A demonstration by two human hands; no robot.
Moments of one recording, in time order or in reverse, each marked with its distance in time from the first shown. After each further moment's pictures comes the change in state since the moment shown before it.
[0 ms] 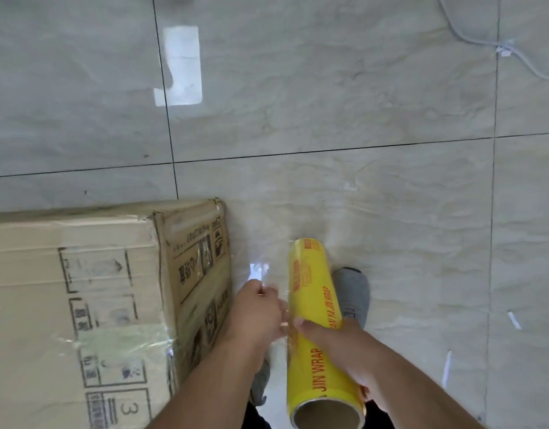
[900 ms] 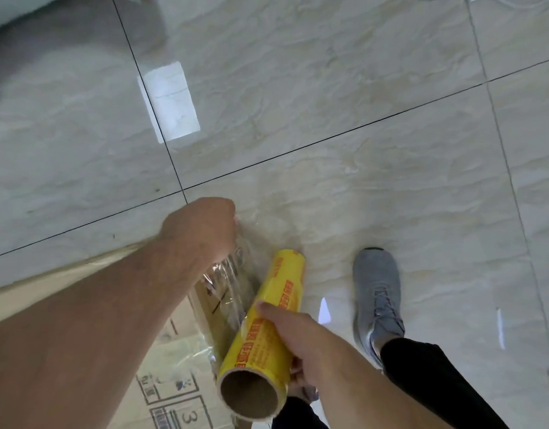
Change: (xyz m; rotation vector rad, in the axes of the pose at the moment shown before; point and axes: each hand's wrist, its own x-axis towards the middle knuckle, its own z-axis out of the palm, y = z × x) left_hand 0.002 0.153 -0.077 1.704 0.330 0.648; right_hand 0.057 -0.012 0.118 0.387 -0.281 0.083
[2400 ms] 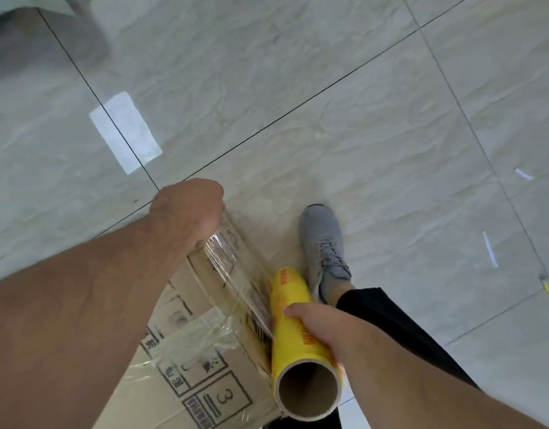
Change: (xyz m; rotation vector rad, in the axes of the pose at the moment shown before) left_hand 0.026 -0.021 0.030 0.278 0.115 0.261; right_hand 0.033 0.069 0.007 0.078 0.125 -0.117
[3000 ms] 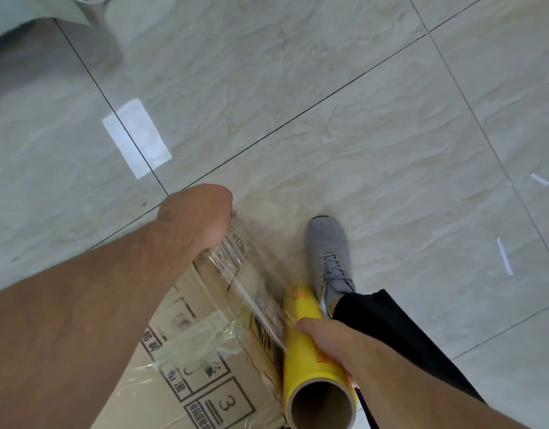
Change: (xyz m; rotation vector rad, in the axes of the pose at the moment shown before) left_hand -0.010 0.002 0.000 -0.076 -0.016 -0.012; right_hand -0.006 0.007 -0.002 -0.126 0.004 0.027
